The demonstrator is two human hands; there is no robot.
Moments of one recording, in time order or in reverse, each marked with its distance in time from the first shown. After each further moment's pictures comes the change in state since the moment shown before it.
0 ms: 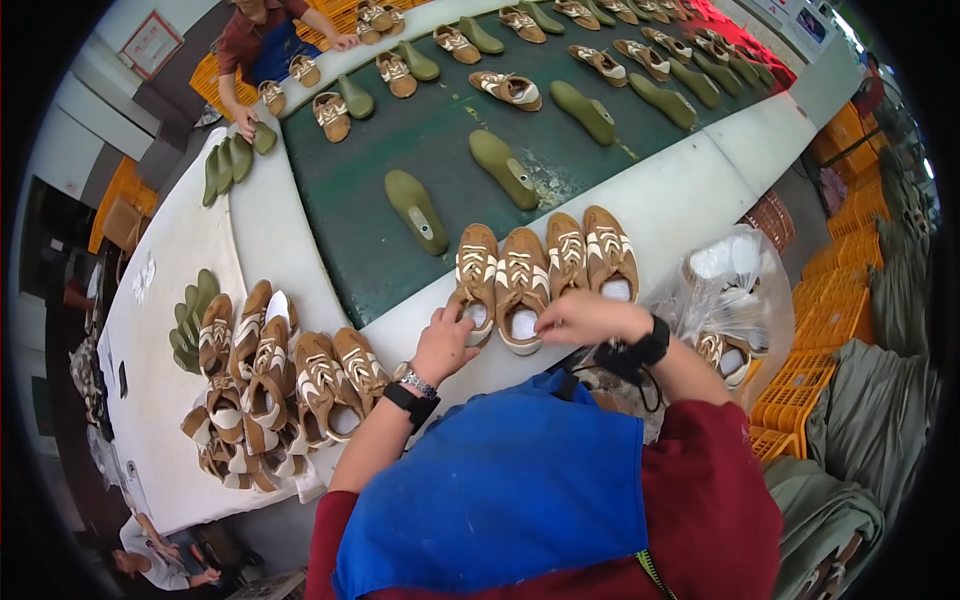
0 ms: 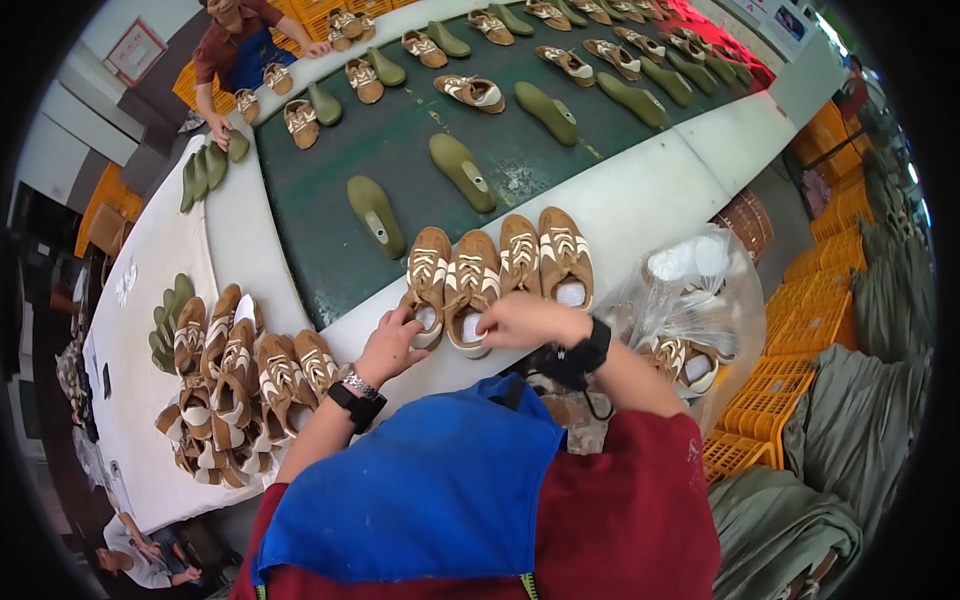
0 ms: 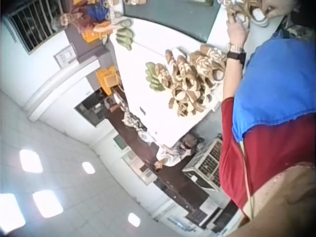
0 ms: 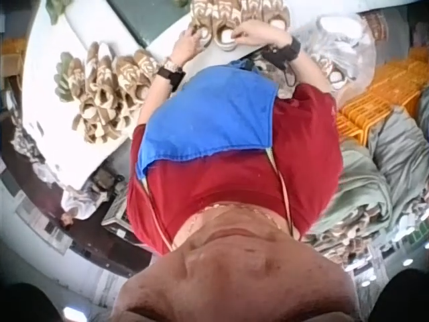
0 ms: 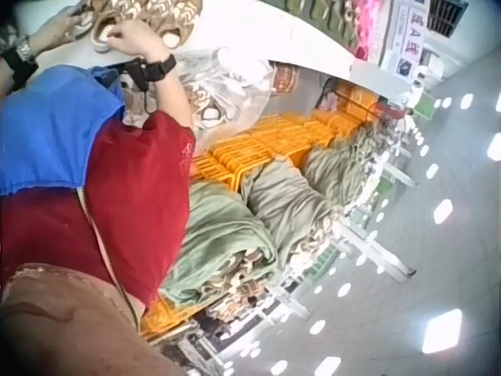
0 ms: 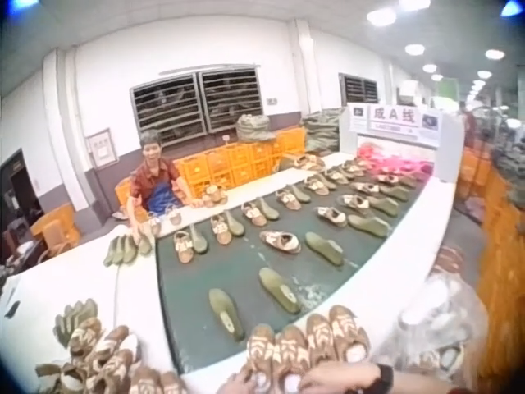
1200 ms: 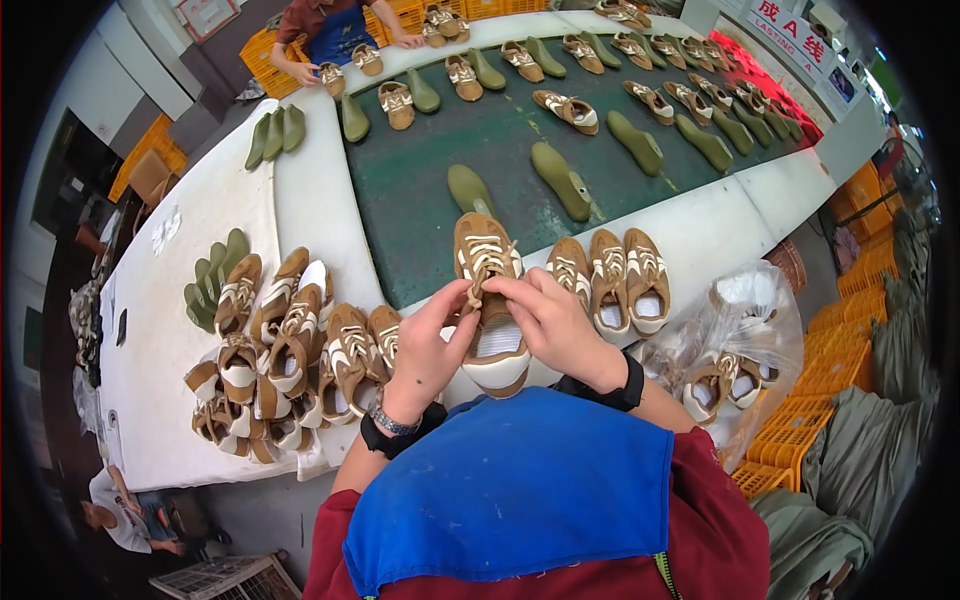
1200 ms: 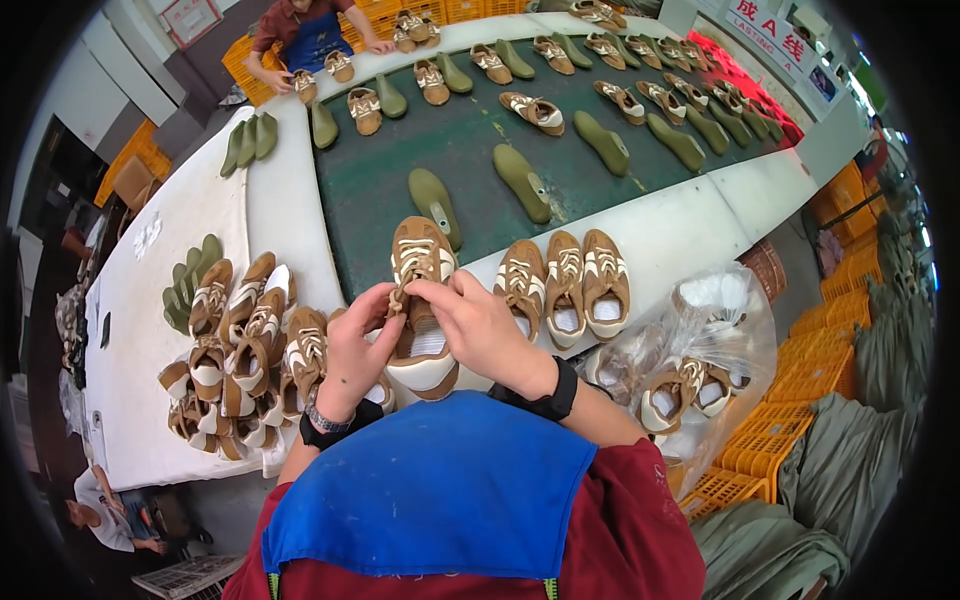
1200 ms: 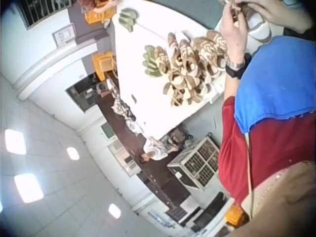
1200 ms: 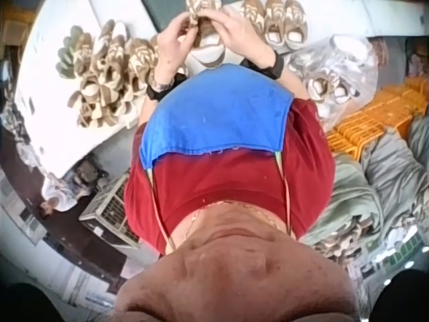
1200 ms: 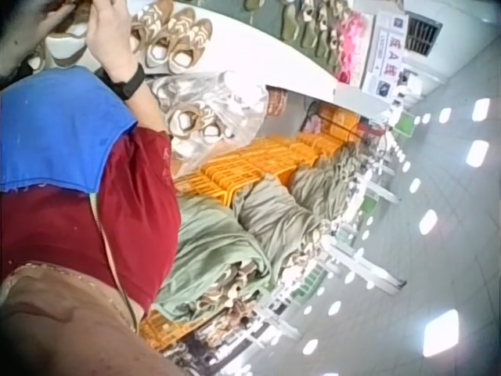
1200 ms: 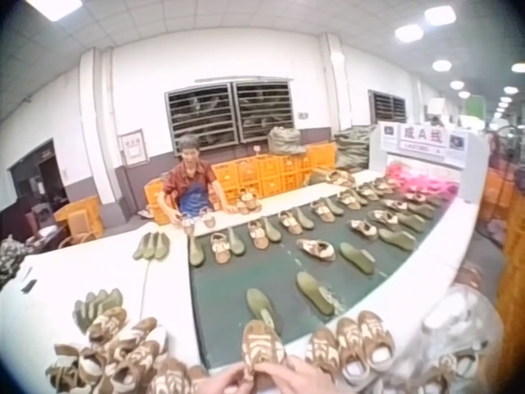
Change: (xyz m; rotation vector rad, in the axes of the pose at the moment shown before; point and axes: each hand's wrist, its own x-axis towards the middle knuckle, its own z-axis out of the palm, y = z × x) left_hand -0.075 0.024 -0.101 -0.520 0.706 0.096; right_hand 0.056 -0.142 0.037 0.020 0.691 -0.208
